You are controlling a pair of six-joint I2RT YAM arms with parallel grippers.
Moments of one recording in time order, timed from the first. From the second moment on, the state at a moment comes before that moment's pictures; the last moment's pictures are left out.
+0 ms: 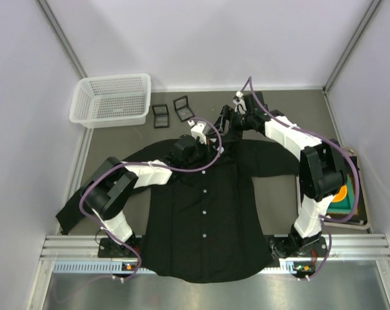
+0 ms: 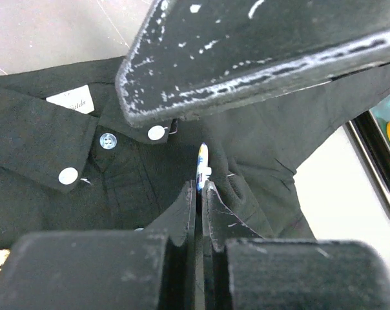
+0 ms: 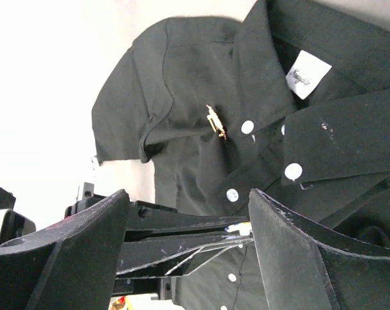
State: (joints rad) left arm -0.70 1.71 0.83 0.56 0.12 -0.47; right arm 0.39 1.84 1.41 -0.36 -0.59 0.70
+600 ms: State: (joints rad) left arm -0.63 1.71 0.81 0.62 0.33 -0.53; right arm 0.24 1.84 1.44 -0.34 -0.89 0.39
